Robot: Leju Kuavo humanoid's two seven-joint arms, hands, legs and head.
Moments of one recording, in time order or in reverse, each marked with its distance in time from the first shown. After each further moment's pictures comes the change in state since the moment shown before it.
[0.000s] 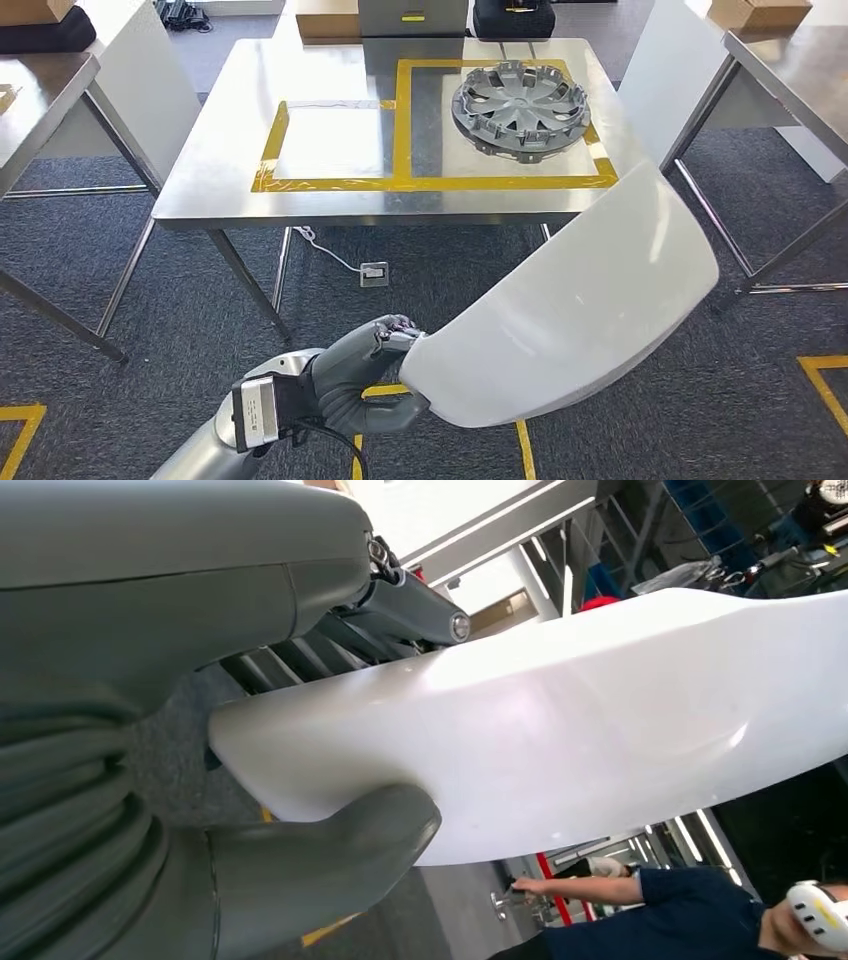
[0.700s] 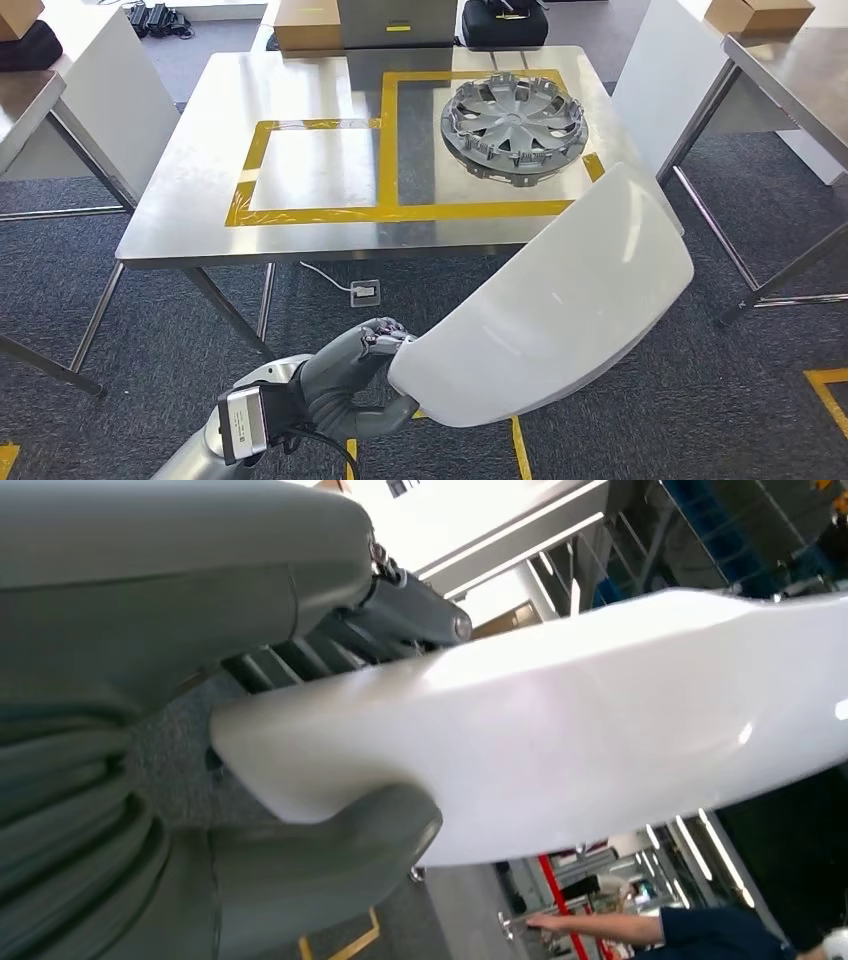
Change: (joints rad) left arm 0.029 0.014 0.013 -0.023 -0.021 0.019 -0.011; right arm -0.005 -0.003 0.002 0.000 0.018 0.010 0.014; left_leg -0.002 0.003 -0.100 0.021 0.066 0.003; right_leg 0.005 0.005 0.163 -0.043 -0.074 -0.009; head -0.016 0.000
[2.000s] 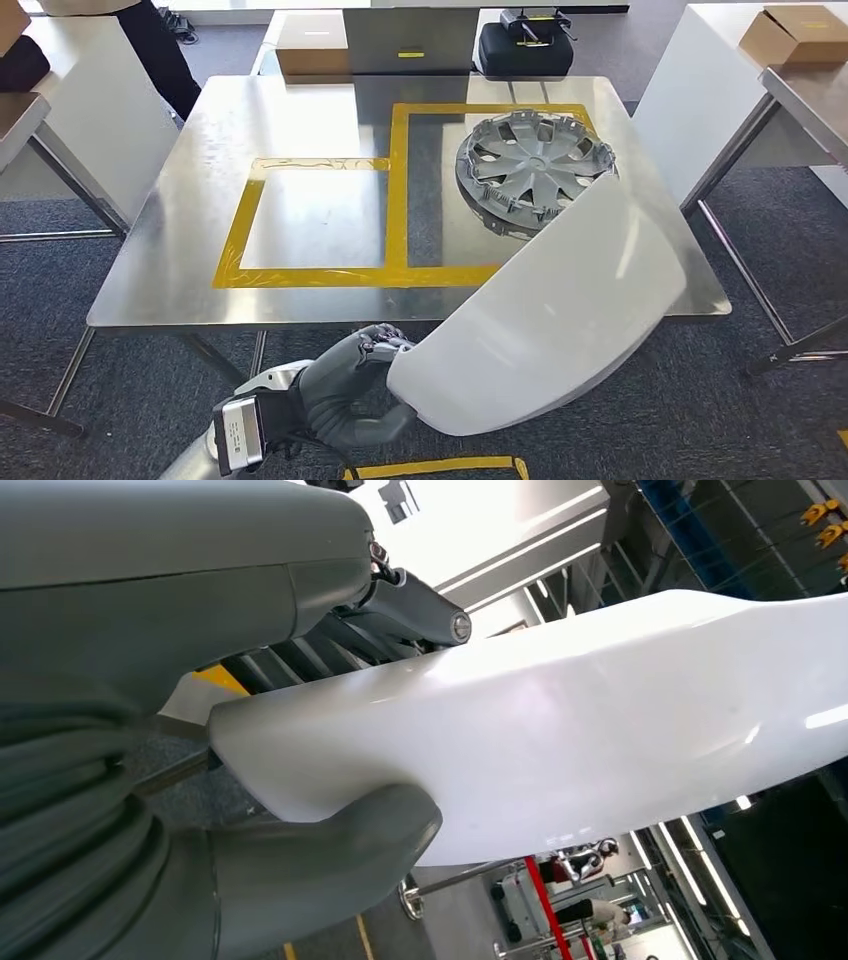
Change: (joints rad) left arm 0.039 0.000 0.017 -0.017 -0.023 0.001 -0.029; right arm 0.004 -0.013 0.000 0.000 0.003 -0.009 0.003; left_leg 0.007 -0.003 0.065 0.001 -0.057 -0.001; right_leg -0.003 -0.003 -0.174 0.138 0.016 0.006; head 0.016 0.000
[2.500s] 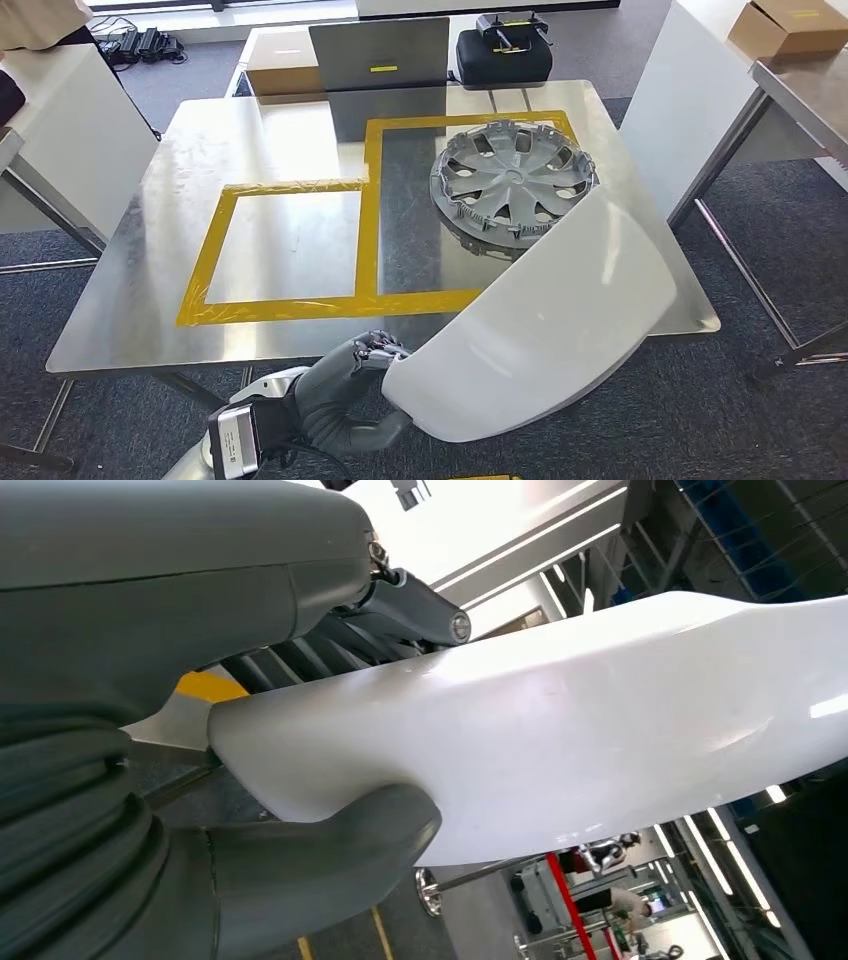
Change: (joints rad) left arm 0.020 0.008 0.003 -0.007 -0.010 -0.001 -0.006; right arm 0.001 -0.003 0.000 0.000 0.010 0.000 0.004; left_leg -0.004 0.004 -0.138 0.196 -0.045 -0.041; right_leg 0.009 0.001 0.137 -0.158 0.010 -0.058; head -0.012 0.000
